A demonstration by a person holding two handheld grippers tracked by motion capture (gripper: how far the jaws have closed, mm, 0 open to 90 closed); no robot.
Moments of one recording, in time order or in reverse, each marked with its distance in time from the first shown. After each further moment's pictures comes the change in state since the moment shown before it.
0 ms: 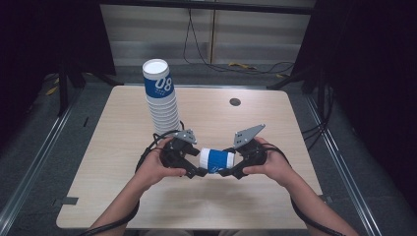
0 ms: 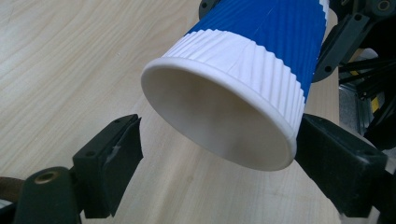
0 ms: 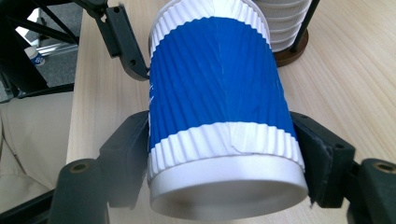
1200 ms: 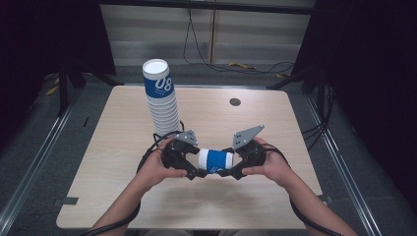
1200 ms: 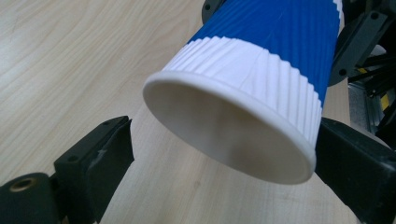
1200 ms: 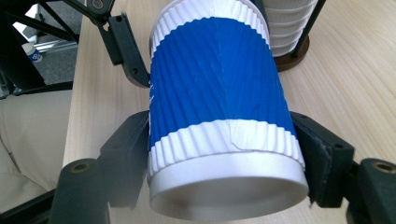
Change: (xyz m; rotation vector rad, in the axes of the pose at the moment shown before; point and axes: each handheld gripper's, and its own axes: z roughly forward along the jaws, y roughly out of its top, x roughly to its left) left arm 0.000 -0.001 0.006 -0.024 0.012 0.025; right arm 0.003 0.002 0.002 -0.006 -0.007 -0.030
